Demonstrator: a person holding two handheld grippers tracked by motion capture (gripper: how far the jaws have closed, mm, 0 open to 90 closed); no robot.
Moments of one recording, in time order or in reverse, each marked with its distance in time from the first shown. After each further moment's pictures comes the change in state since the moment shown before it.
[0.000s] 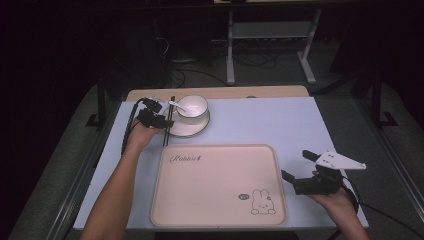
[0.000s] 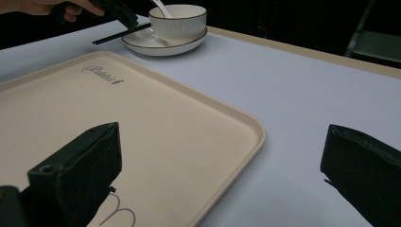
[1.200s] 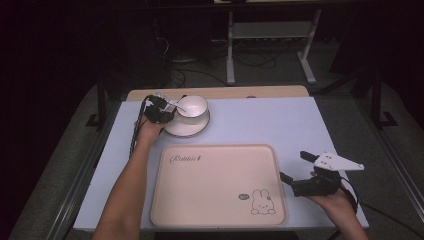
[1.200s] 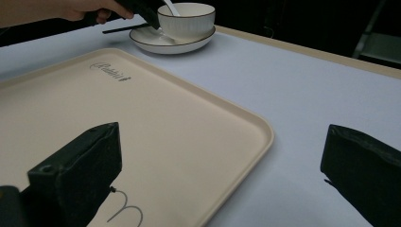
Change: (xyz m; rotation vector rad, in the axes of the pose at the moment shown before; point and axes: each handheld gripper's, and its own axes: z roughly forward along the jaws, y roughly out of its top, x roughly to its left) left arm 0.006 0.013 0.032 -0.022 0.097 -0.012; right arm 0.004 0.000 0.001 0.007 0.020 -0.020
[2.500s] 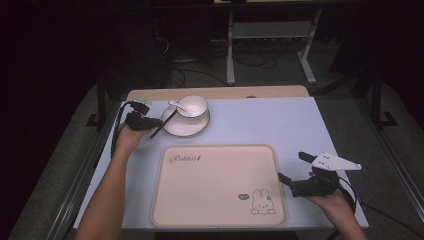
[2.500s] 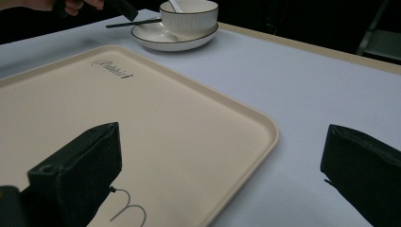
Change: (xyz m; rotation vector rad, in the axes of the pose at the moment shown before) left arm 0.026 -0.038 -0.047 -0.029 -0.156 -0.048; right arm 0.002 -0.001 0.004 0.011 0.008 -0.001
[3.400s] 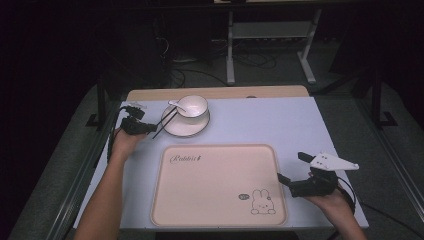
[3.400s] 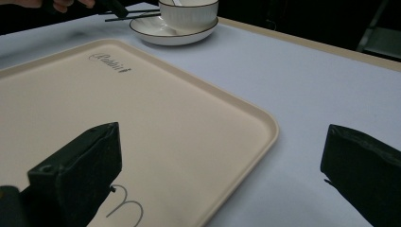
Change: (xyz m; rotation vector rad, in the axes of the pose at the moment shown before) left arm 0.010 -0.019 -0.010 0.030 0.002 -0.054; right arm 0.000 -0.001 0.003 0.018 -0.006 -0.014
